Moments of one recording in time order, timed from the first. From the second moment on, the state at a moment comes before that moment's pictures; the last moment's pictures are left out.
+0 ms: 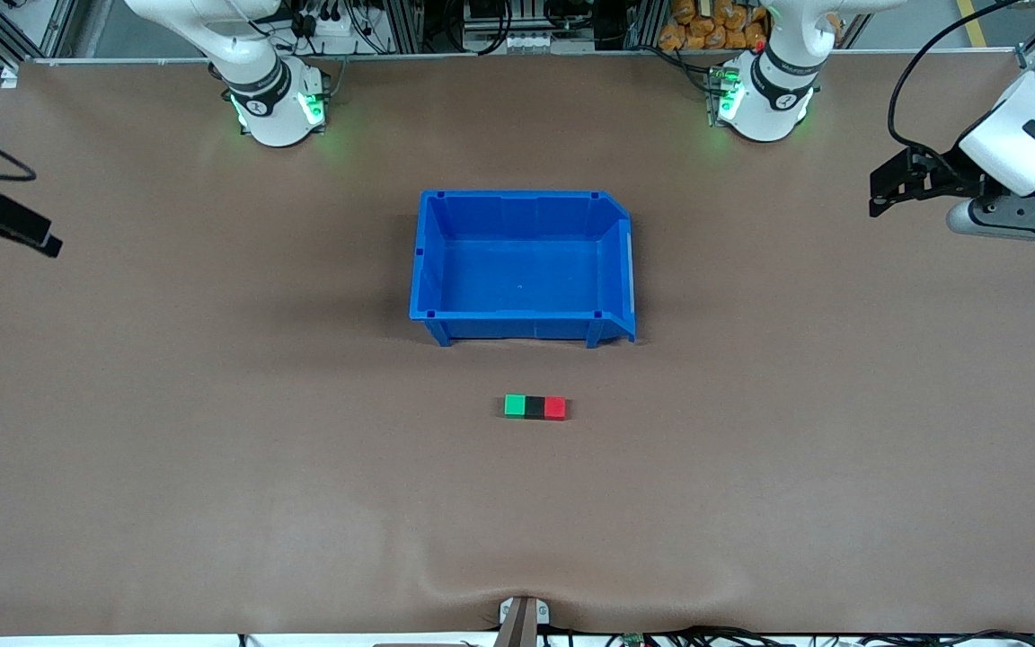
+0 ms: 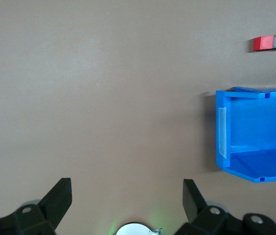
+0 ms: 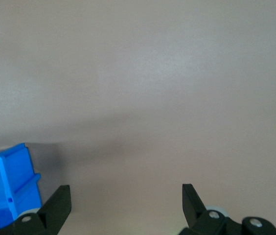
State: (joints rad) left arm -0.03 -0.02 -0.13 -1.54 0.02 1.50 -0.02; right arm 0.03 0.04 -0.05 -1.42 0.00 1.44 0.13
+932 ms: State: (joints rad) left arm -0.02 -0.02 -0.13 -1.54 0.02 1.50 -0.04; right arm -0.03 -0.07 -0.01 -1.58 -0.04 1.50 -0.04
